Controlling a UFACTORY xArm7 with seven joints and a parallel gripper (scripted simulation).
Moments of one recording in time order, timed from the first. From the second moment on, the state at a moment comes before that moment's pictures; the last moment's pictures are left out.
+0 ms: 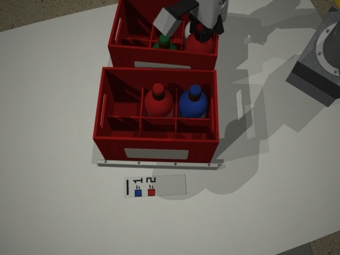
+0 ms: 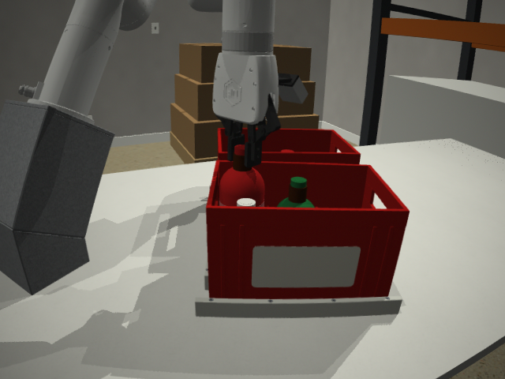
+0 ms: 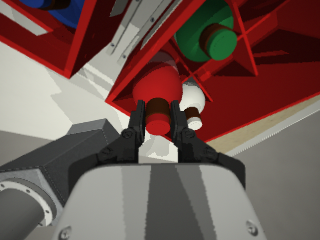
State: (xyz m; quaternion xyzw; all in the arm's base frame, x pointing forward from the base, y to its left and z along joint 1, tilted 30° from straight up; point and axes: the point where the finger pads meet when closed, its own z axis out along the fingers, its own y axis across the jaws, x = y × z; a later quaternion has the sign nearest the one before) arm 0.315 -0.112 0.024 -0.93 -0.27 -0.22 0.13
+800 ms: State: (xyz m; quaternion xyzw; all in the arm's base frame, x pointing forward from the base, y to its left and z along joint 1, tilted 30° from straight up) arm 0.302 -0.126 0.055 -0.93 -0.27 -0.22 0.13
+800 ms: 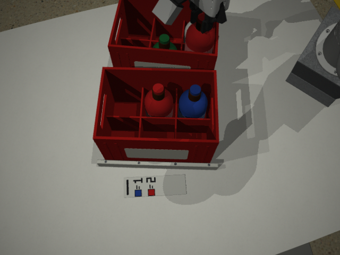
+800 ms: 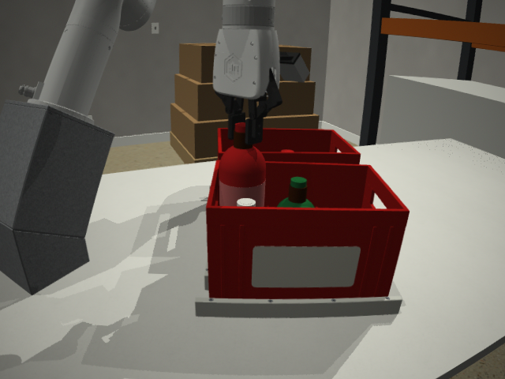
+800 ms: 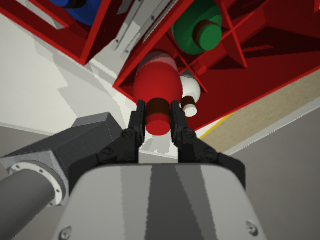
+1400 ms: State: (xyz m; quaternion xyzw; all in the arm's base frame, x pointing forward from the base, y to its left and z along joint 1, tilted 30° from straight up) arm 0.293 -0.136 0.078 -0.93 -0.27 -0.22 0.13
